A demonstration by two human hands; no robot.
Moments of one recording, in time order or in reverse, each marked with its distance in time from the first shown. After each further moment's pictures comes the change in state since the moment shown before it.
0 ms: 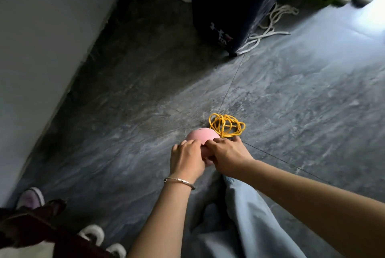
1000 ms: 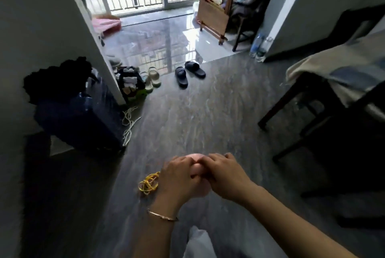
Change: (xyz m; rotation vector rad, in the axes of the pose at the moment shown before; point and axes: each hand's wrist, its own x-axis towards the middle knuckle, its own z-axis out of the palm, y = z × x) left_hand -0.407 0.272 -0.202 0.145 0.115 1.008; right_hand -0.543 -0.166 -0.195 0.214 0.764 0.687
